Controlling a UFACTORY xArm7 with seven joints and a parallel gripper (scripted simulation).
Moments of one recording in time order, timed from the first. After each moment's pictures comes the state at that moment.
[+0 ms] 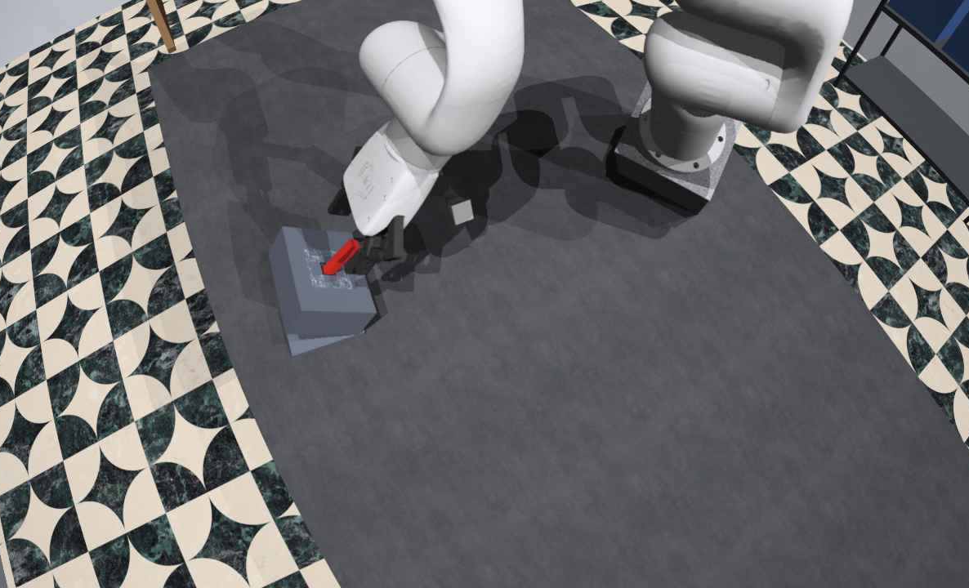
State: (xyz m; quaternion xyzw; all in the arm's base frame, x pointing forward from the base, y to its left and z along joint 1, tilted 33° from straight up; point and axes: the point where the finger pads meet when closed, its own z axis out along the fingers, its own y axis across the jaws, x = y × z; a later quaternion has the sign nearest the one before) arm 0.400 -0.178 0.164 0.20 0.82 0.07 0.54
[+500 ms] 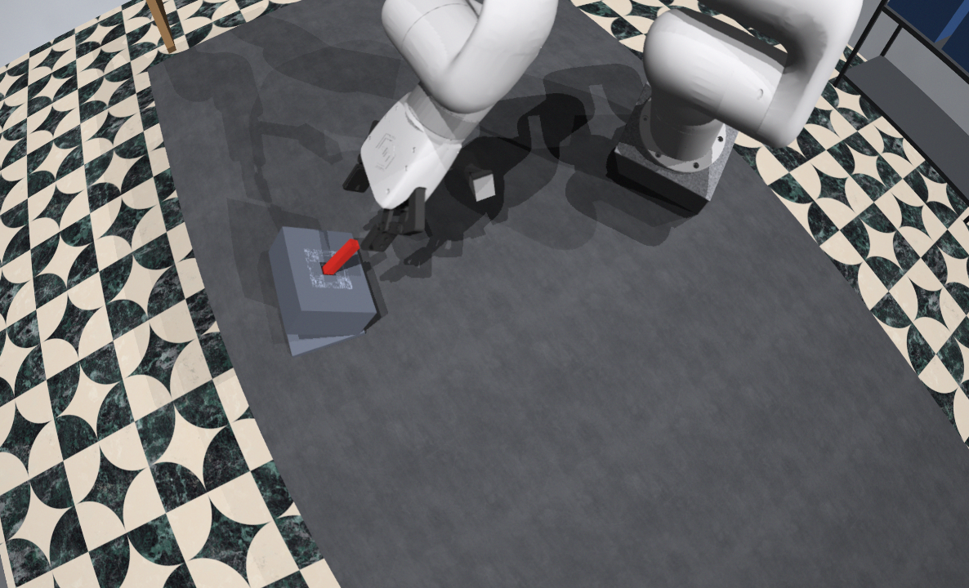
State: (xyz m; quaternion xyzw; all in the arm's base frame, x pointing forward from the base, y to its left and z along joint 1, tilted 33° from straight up) arm 0.360 -0.173 0.183 0.20 0.82 0.08 0.54
